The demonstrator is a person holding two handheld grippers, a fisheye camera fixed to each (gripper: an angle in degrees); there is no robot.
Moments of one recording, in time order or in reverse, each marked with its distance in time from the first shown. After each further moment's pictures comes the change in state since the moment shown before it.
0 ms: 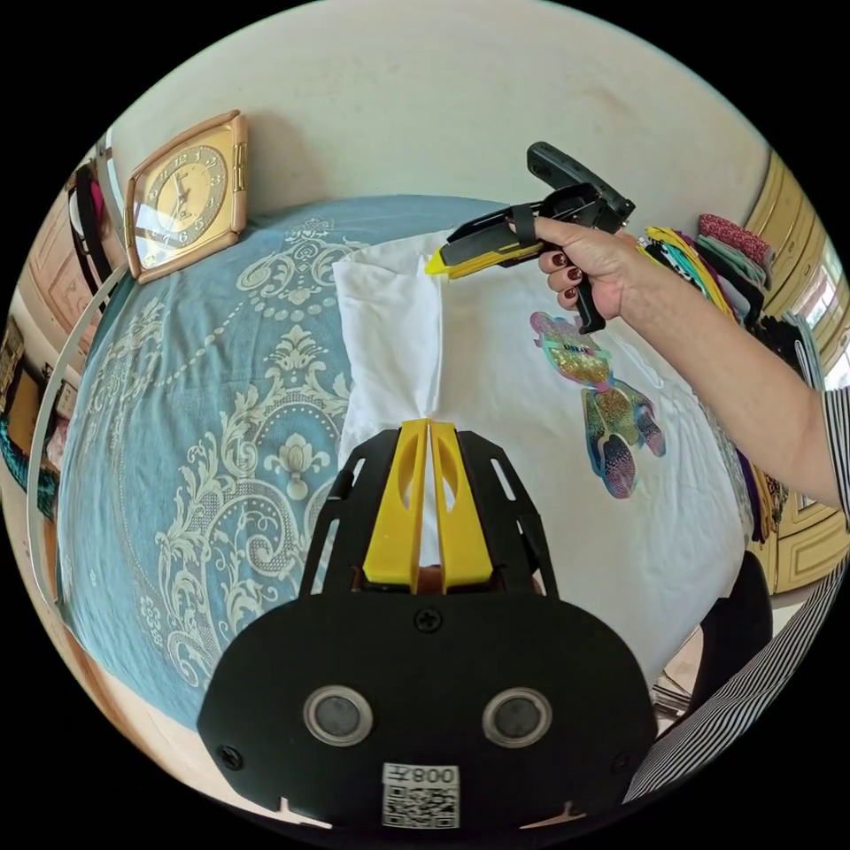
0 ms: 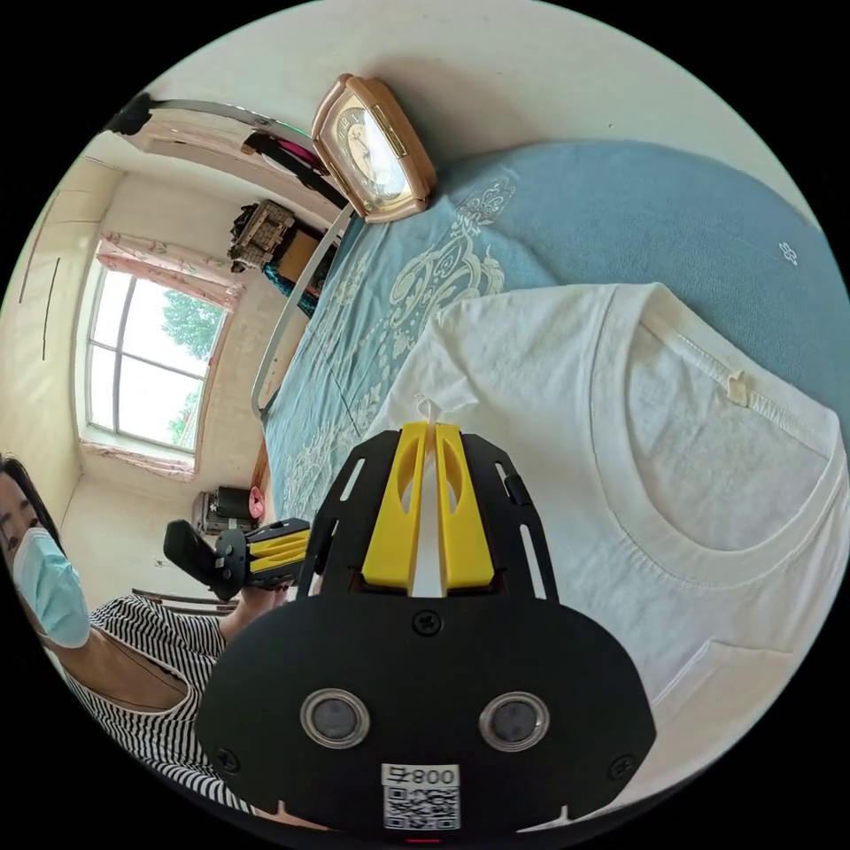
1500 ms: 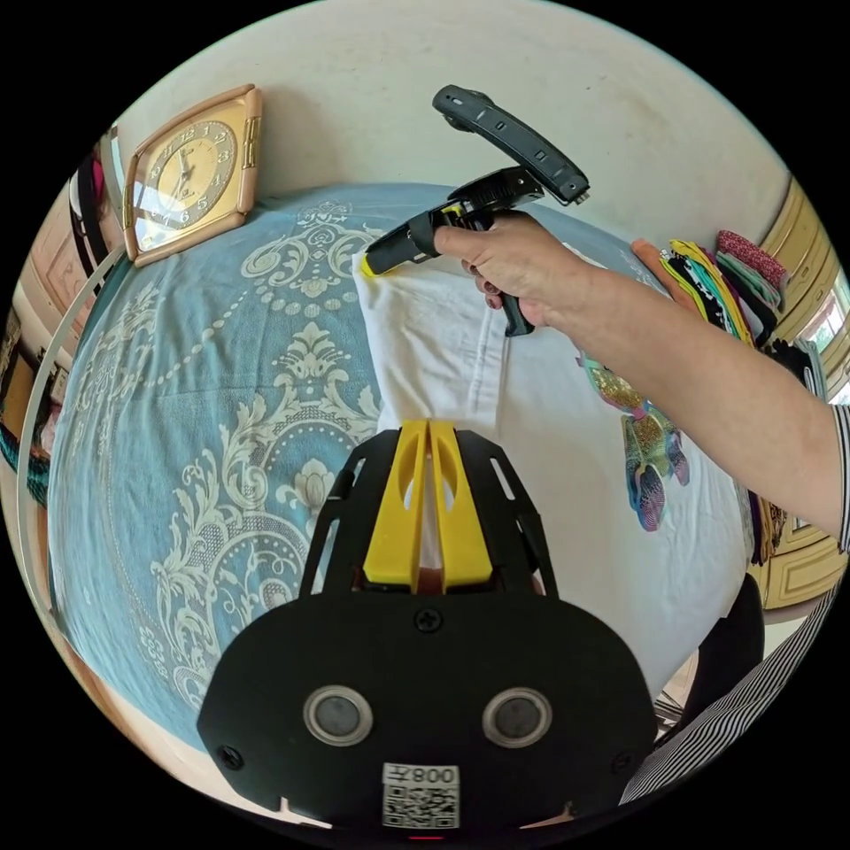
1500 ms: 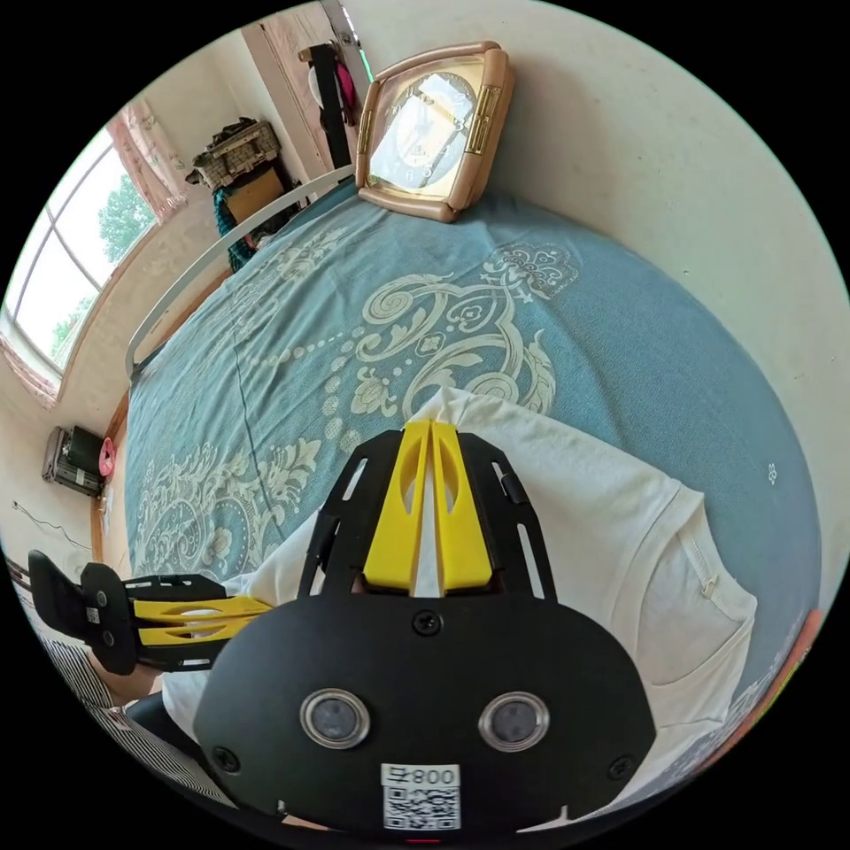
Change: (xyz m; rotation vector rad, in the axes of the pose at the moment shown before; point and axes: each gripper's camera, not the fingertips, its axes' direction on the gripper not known) left arm 0.029 -0.062 0.050 -0.018 0.012 -0.047; right arm -0.040 0.015 0.045 0.042 0.486 -0.266
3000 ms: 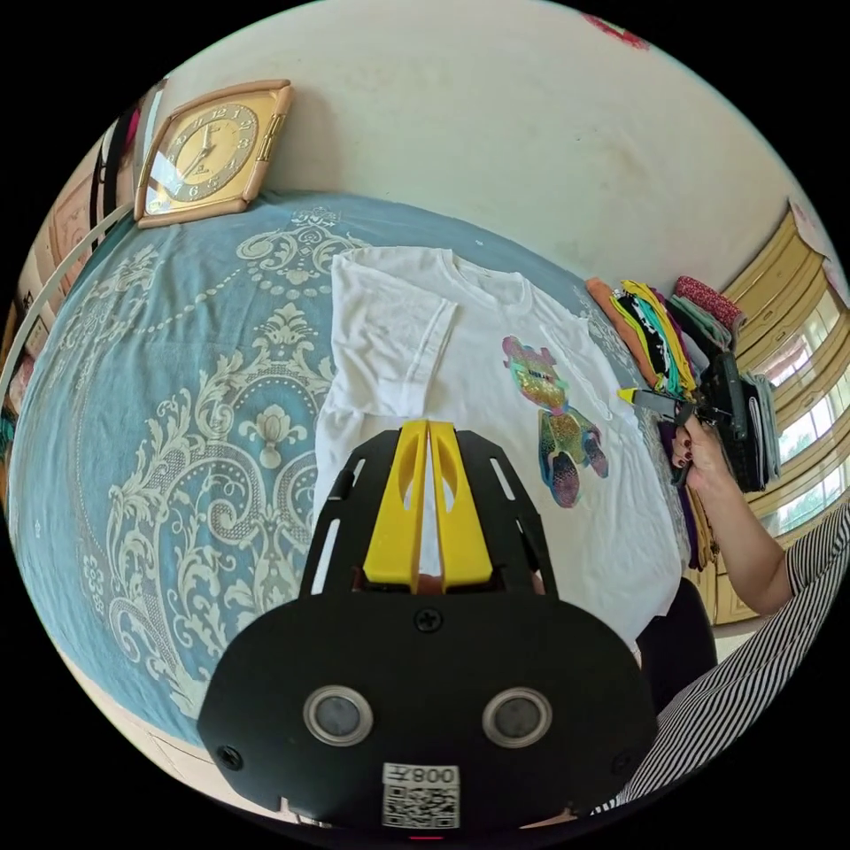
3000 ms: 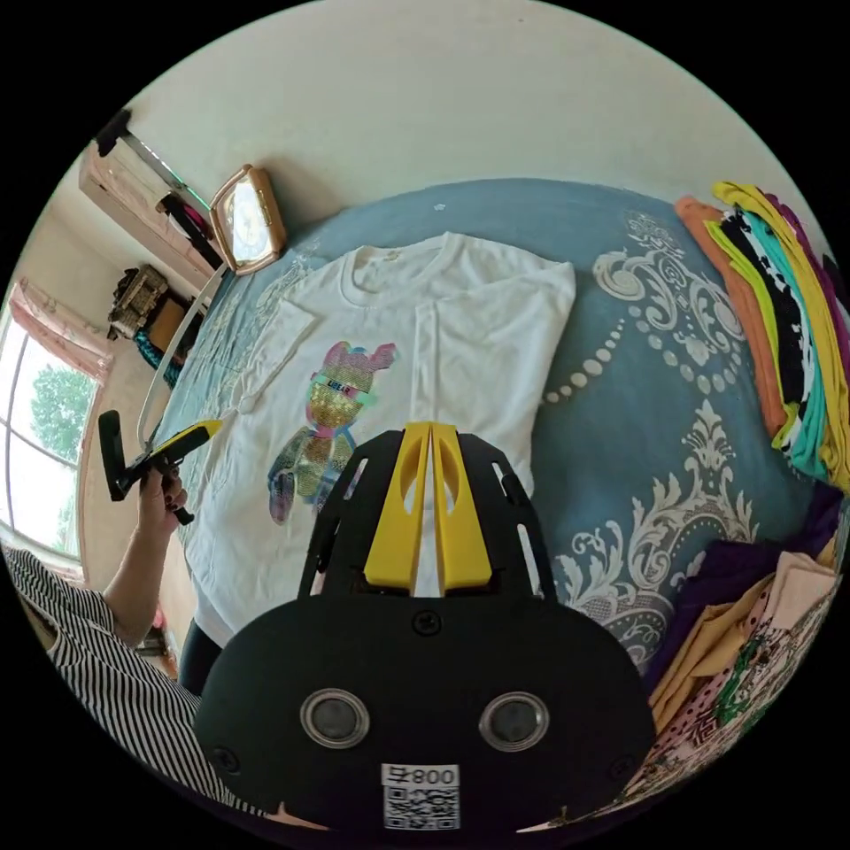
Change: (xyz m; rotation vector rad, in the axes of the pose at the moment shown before) left arm 0.071 -0.035 0.098 0.069 0.168 -0.079; right arm 0.151 0.495 -0.210 0.089 0.053 0.554
